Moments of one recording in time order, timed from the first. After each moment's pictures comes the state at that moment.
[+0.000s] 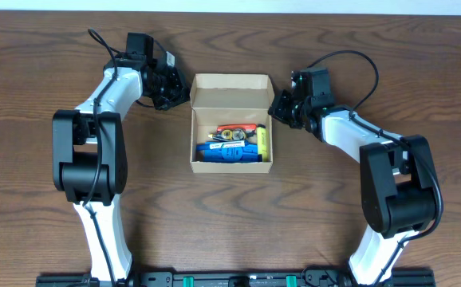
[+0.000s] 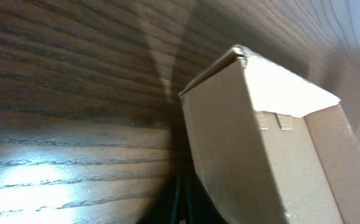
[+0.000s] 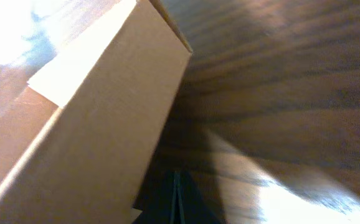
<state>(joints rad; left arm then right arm) -0.08 2.21 1.58 -0.60 0.65 -0.51 0.22 1.96 1.10 -0.02 -0.41 0.72</state>
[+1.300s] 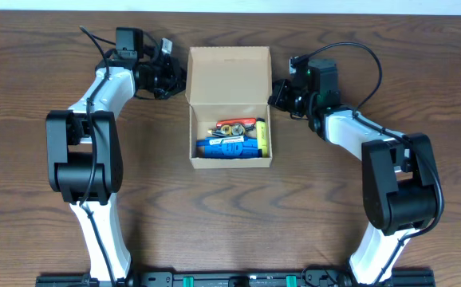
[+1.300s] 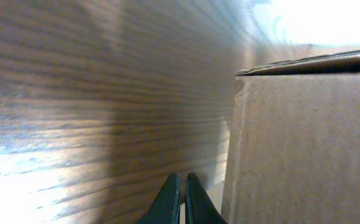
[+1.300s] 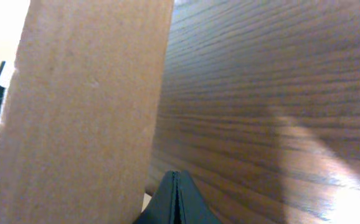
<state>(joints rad) -0.04 2.21 1.58 -0.43 0.85 -0.52 0.19 1.97 1.09 0.21 -0.60 0.70</state>
